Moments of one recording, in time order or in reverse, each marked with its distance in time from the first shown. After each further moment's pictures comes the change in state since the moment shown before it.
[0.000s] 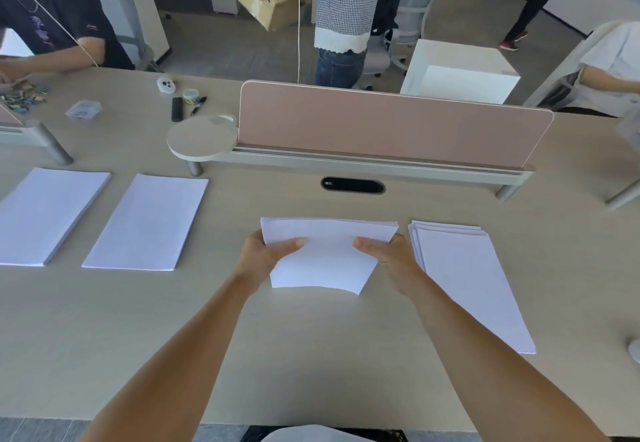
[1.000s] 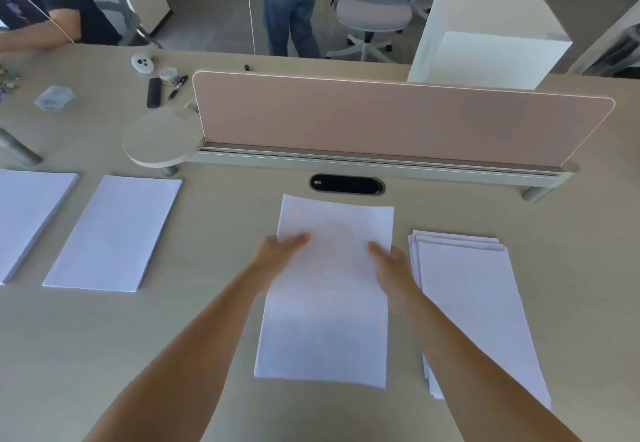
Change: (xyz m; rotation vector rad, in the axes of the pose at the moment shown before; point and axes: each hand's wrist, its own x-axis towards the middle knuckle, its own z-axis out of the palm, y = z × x) left_hand 0.115 -0.014 0.082 0.240 0.180 -0.420; right_hand 0.101 0.035 -0.059 -0.102 0.207 0.257
